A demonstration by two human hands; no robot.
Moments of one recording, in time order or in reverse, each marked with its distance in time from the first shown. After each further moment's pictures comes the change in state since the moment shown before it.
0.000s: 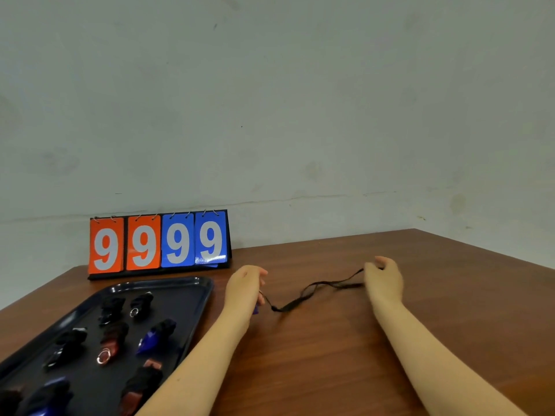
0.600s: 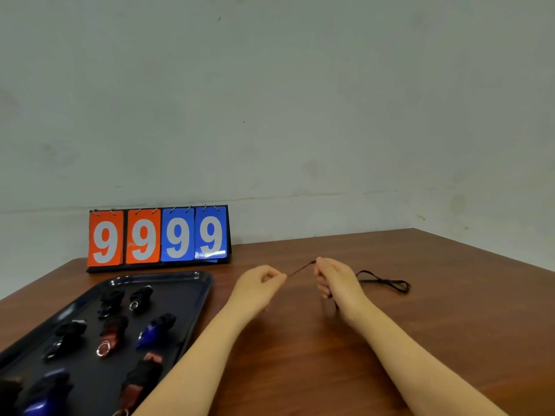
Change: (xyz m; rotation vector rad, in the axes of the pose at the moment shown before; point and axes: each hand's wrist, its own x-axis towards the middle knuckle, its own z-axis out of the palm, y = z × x) left_hand -0.004 -0.007 -0.003 0.405 -0.225 0.245; right_hand -0.041 -0.011 0.030 0.138 -0.639 -0.096
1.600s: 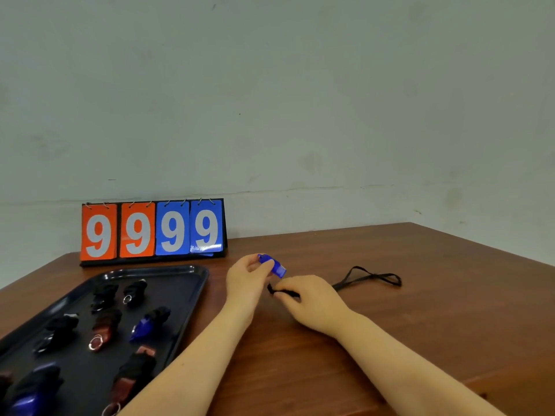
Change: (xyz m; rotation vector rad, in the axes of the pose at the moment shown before) left_hand 0.011 -0.012 0.018 -0.587 0.272 -0.094; right_hand -0.016 0.012 0.021 -0.923 -0.284 -0.545
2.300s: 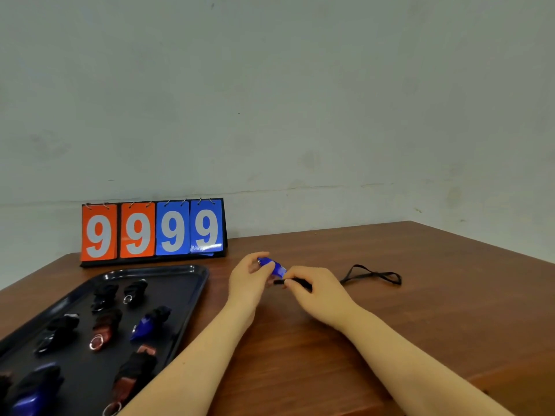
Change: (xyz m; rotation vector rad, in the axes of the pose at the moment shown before) left_hand -0.002 -0.003 -0.002 0.002 -0.087 0.041; right_hand -0.004 0.006 -0.006 0.245 0.118 0.060
